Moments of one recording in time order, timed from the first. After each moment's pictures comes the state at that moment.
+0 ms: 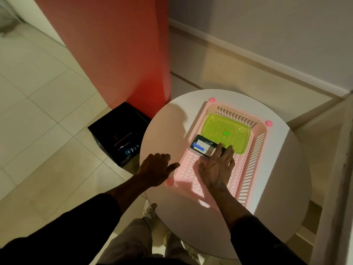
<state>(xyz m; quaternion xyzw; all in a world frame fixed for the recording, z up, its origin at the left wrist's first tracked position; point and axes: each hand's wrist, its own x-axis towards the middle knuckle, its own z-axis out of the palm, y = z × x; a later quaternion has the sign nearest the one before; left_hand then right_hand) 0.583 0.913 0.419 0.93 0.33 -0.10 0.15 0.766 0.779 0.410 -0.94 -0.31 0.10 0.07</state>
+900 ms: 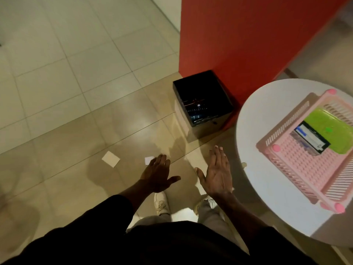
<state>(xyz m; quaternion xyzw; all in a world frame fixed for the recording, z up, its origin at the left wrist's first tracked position) 0.164 0.816 0.377 0.84 0.48 -0.16 0.20 0.396 0.754 0.411 -0.76 -0.63 0.13 0.01</state>
